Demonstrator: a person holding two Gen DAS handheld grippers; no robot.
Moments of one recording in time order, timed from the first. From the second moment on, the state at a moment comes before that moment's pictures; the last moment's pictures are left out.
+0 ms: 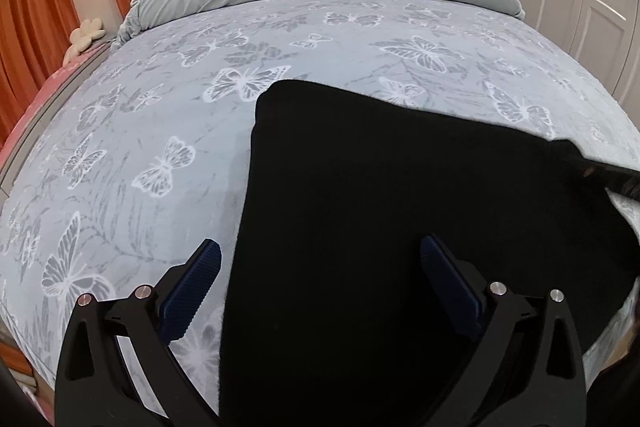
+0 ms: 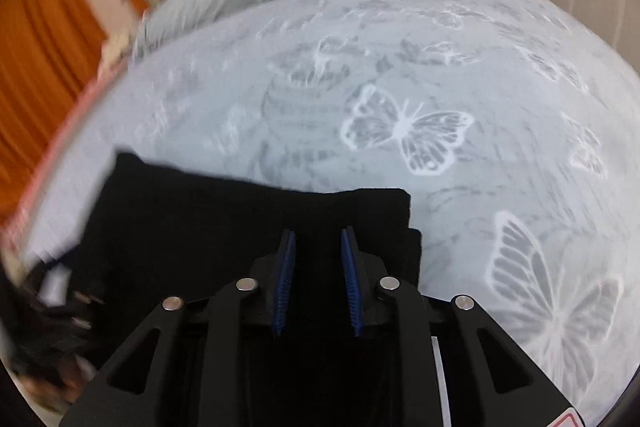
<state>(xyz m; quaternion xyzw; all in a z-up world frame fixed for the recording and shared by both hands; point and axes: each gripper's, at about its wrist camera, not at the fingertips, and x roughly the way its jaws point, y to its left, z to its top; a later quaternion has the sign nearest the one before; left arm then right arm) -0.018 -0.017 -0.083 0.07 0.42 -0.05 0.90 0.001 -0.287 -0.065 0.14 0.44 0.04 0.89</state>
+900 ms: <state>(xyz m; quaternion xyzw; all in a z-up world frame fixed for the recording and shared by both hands) -0.079 0.012 -0.071 0.04 0.41 -0.07 0.91 -0.157 -0.300 -0.054 0.17 0.39 -0.02 0.90</state>
